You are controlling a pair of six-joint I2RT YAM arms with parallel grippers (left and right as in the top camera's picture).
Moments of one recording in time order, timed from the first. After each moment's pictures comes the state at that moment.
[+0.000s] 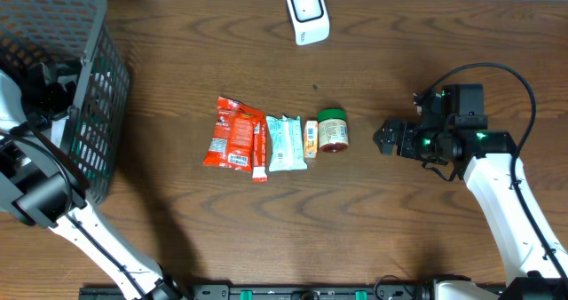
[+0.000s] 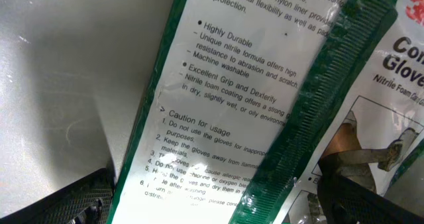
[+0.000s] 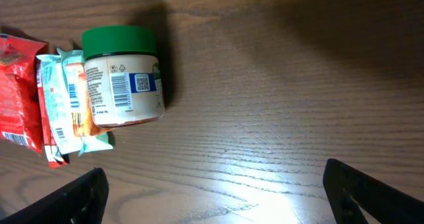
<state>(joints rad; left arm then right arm) 0.65 2.34 1.98 -1.06 0.18 0.18 0.02 1.38 0.95 -0.72 -0.32 0.23</state>
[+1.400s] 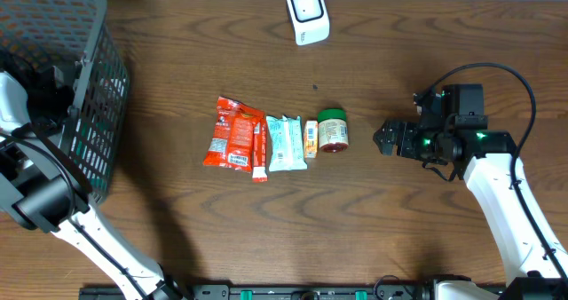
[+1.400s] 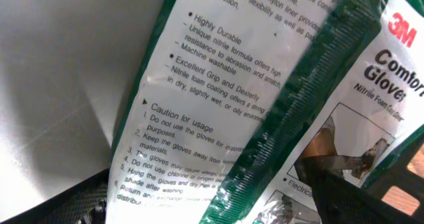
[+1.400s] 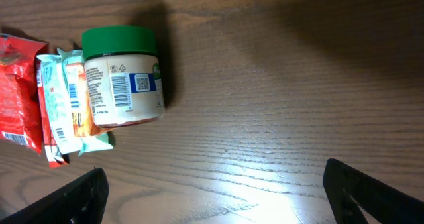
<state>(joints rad) 0.63 2.27 1.87 -1.06 0.26 0.19 0.02 1.38 0.95 -0.72 -0.32 0.23</state>
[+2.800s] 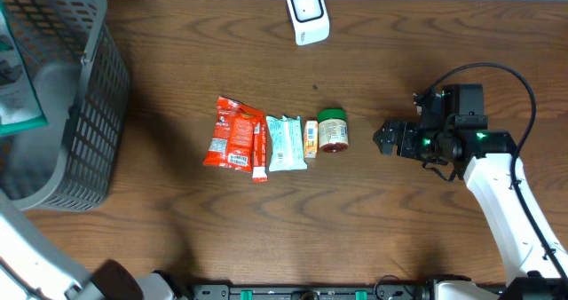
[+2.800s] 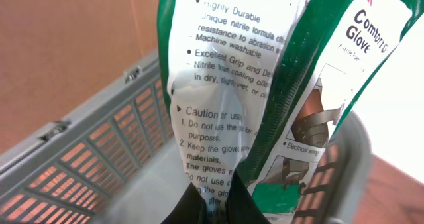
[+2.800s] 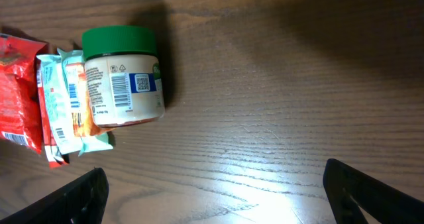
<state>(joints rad) 0.71 1.51 1.91 -0.94 0.22 -0.08 0.02 1.38 0.95 -0.72 -0.32 0.23</state>
